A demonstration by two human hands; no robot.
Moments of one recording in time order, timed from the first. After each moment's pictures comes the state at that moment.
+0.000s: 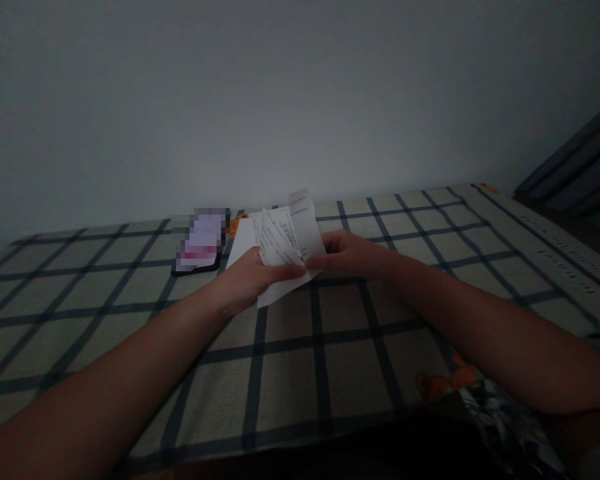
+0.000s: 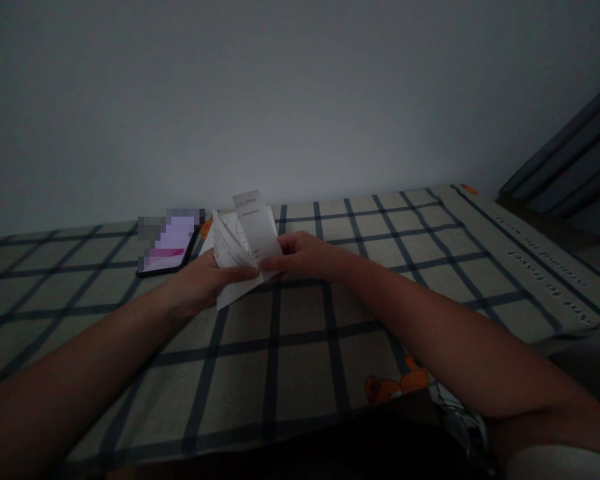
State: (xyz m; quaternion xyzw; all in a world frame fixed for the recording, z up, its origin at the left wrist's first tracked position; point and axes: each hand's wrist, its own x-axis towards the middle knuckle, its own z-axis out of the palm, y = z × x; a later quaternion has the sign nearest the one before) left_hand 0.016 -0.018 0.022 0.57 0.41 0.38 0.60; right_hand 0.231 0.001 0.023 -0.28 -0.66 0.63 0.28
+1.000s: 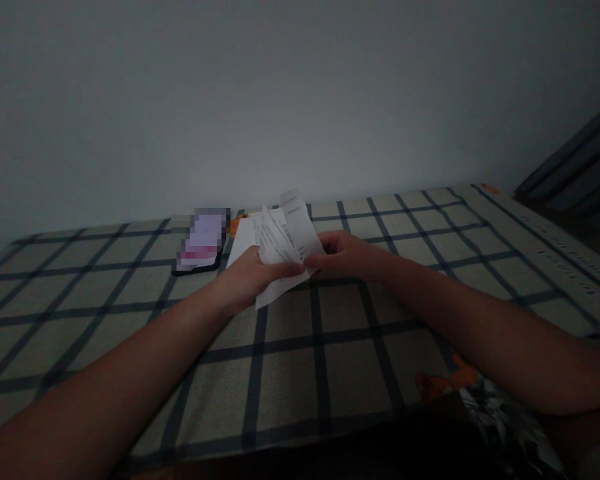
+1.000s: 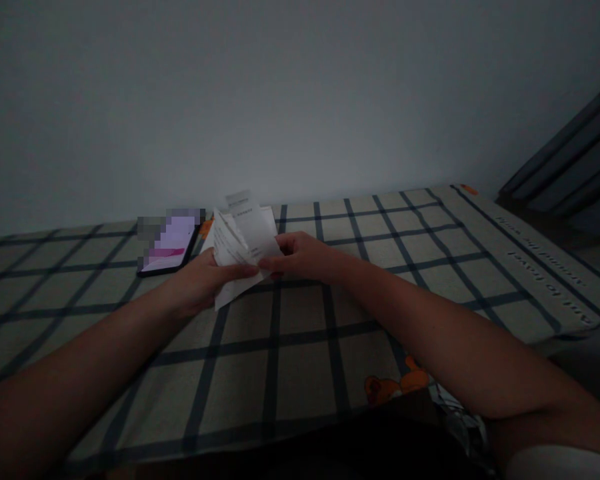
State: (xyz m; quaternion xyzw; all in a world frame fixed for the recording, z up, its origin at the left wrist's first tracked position) left_hand 0.019 -0.021 0.026 0.55 0.43 0.39 0.59; right_hand 0.229 0.001 0.018 -0.30 -0.69 0.59 0.29
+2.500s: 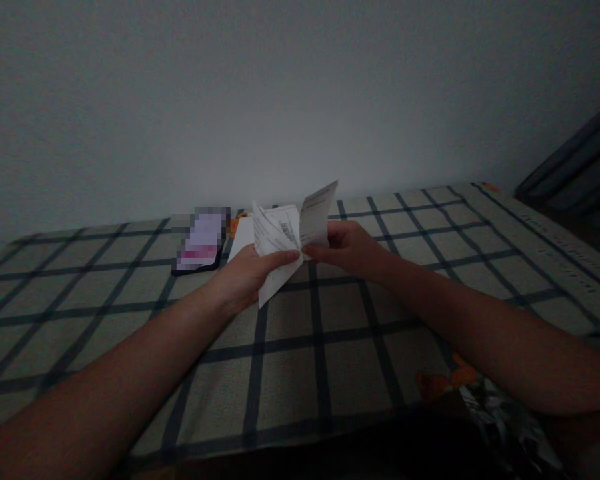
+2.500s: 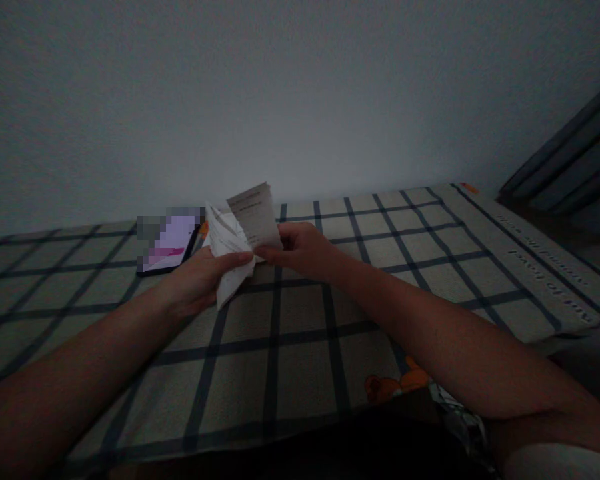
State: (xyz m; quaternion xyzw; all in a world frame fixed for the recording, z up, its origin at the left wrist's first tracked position) left_hand 0.019 -0.019 0.021 0.48 0.40 0.43 0.65; right_hand 0.223 -0.006 0.028 -0.29 -0.71 0.49 0.42
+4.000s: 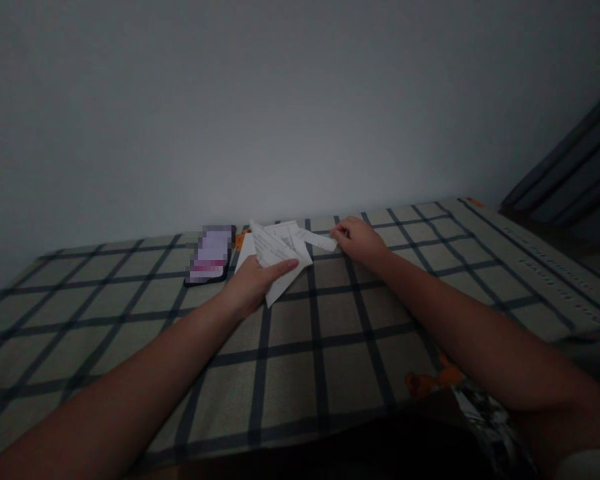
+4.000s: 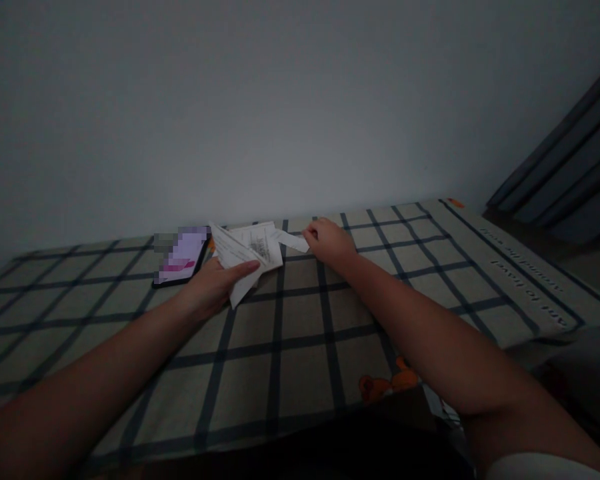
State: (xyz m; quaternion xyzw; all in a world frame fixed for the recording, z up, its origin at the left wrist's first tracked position) left_hand 0.021 -0.017 0.022 0.50 0.39 0.46 0.63; right_hand 0.265 0.036 0.021 -0.59 -0.76 0.03 0.26
